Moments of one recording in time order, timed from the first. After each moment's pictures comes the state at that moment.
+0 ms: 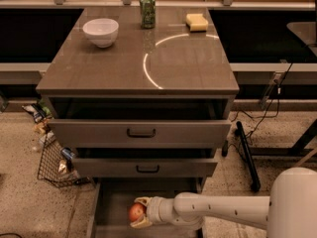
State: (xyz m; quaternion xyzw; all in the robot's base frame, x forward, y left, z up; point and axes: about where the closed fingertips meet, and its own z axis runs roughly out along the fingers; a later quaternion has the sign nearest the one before) arm 0.456 0.079 0.305 -0.60 0.66 0.23 0.39
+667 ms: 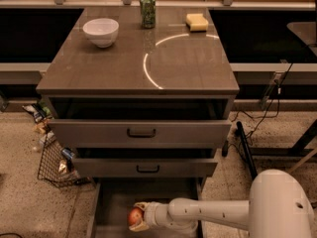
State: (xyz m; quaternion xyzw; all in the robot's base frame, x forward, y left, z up) arm 0.463 0.091 0.235 -0.58 0.68 0.23 0.38
